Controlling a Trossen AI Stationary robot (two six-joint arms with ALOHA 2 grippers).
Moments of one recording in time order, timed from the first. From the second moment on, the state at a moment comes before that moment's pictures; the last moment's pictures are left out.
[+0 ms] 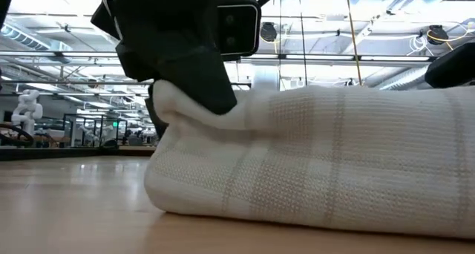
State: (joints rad) left arm -0.38 1.96 1.12 0.10 0.31 -0.69; right arm 0.81 1.65 0.81 -0.05 0.27 0.68
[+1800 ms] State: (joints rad) left arm -0.64 1.92 1.12 0.12 -0.34 -0.38; right arm 0.80 1.65 0.81 -0.06 0.29 0.69
